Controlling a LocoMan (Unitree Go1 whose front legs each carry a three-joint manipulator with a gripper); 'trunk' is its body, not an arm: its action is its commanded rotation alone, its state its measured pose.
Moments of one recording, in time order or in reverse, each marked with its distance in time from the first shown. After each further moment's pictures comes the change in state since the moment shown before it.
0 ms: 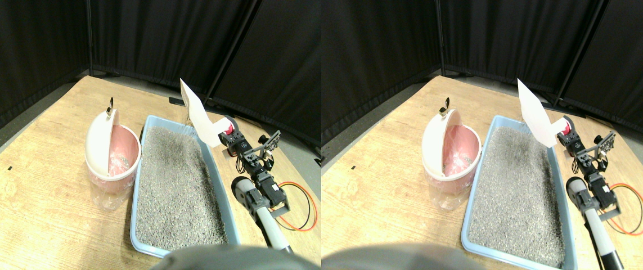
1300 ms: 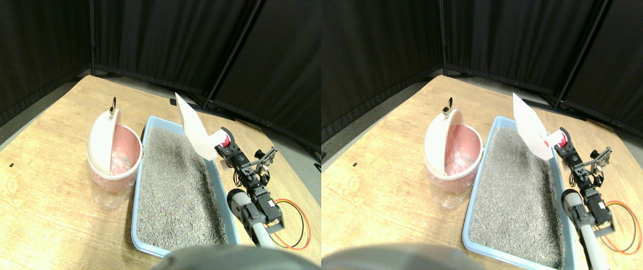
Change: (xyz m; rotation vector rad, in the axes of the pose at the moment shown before) right arm -0.013 -0.001 -0.012 -0.138 0.024 0.003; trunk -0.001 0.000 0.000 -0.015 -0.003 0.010
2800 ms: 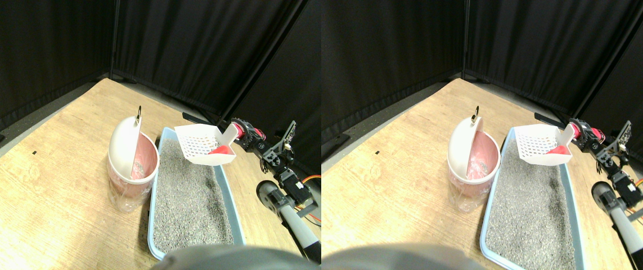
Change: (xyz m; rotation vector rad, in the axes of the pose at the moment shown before) right arm 0.037 0.048 0.015 -0.656 0.153 0.189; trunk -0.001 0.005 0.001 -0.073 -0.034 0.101
